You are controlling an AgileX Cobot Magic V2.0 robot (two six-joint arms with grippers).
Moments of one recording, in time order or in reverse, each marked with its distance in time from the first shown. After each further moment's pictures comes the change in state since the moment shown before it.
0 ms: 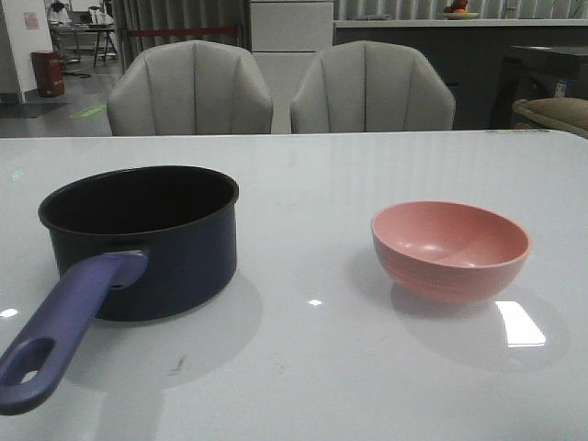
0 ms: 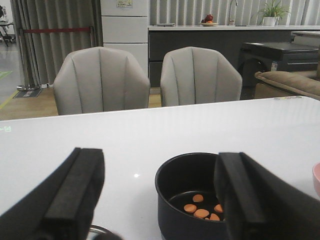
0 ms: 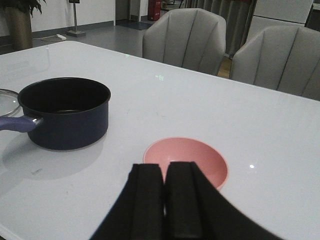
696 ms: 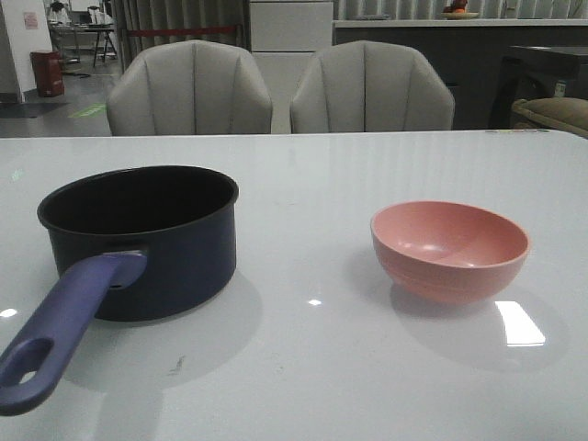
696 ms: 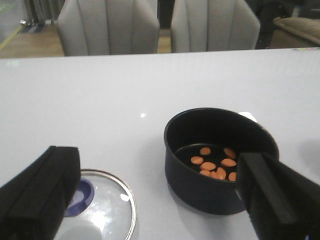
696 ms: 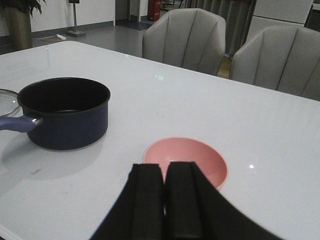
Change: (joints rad) left arm 0.071 0.201 -0.136 -0.005 0.193 -0.040; right arm 0.000 0.000 0.000 0.000 0.000 0.000
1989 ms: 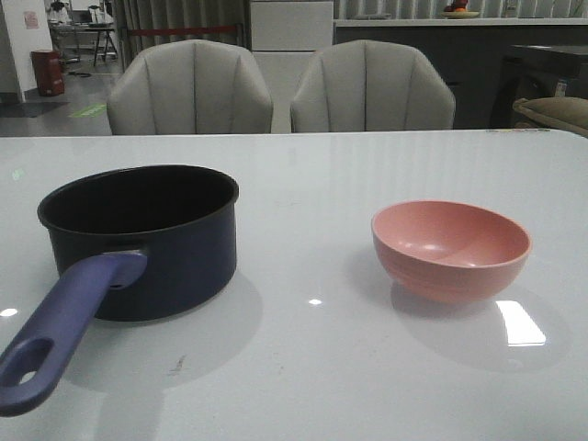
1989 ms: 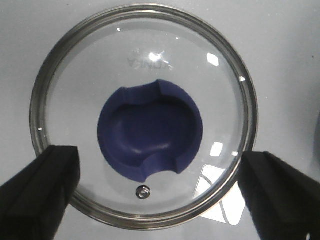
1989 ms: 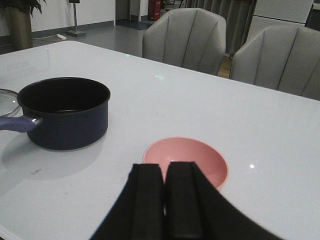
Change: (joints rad) left arm 0.293 1.226 -0.611 -0.014 0.402 -0.105; right arm 0.000 0.000 0.000 0.000 0.000 0.000
